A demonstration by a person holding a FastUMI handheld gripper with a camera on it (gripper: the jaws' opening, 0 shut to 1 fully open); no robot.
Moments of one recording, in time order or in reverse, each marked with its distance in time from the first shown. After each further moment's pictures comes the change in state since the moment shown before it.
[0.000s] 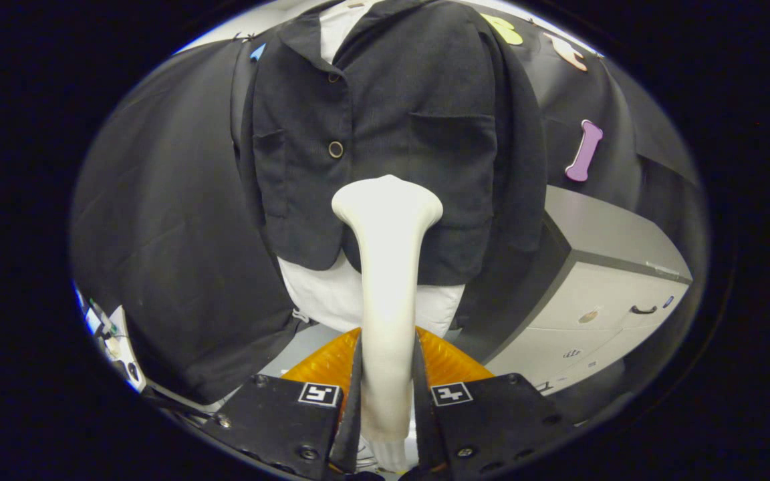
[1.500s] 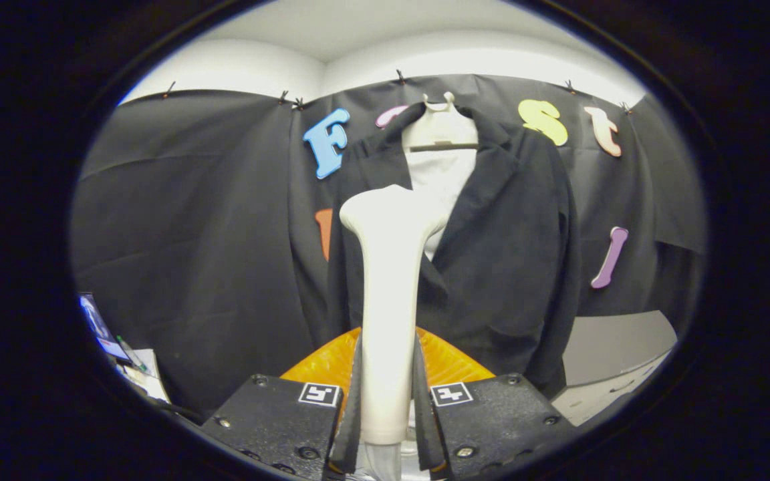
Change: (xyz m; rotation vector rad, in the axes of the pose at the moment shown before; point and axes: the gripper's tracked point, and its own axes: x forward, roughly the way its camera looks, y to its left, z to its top) arm -0.131 0.142 0.227 -0.081 -0.453 0.159
